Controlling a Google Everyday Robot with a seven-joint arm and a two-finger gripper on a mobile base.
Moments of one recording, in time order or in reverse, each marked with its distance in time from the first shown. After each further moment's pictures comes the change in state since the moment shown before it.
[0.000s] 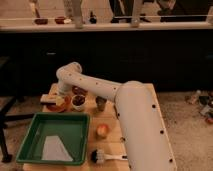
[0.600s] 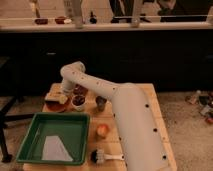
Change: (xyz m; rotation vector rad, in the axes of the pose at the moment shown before) arm 0.012 -0.024 0.024 -0.031 0.014 0.023
